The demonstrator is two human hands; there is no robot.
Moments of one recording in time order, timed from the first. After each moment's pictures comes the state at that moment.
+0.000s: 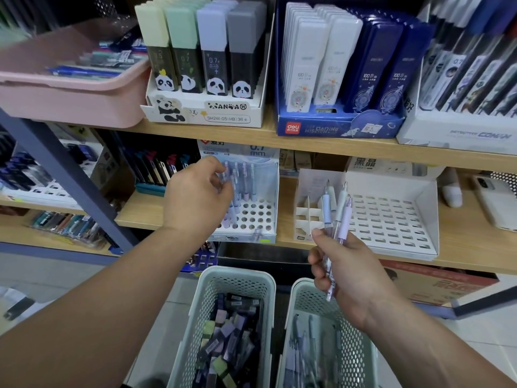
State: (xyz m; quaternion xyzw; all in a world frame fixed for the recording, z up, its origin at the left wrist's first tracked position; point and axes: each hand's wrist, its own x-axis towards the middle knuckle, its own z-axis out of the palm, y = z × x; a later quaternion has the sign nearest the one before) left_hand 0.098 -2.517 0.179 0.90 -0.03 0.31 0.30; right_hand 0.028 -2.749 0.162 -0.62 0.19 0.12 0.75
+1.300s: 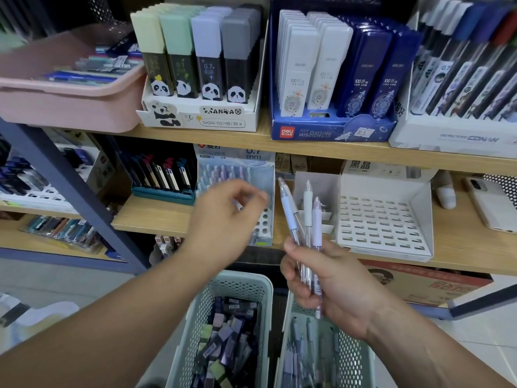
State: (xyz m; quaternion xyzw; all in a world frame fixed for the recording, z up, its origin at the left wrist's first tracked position) left_hand 0.060 -2.556 0.193 0.86 -0.03 0.13 0.50; right_hand 0.017 -2.743 0.177 -0.57 0.06 0.27 0.77
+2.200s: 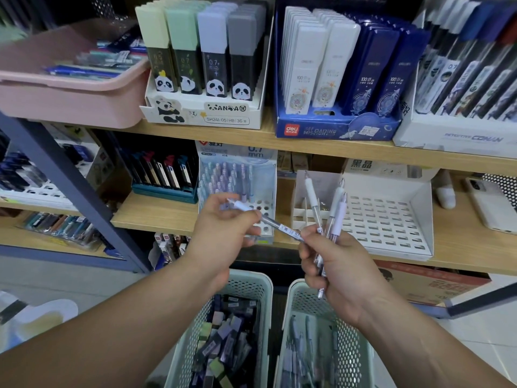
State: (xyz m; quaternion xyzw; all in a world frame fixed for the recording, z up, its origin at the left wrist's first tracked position) left_hand 0.058 -2.561 0.167 0.63 0.17 -0.01 0.76; right_hand 0.029 -2.741 0.170 -0.60 0.15 0.14 0.77
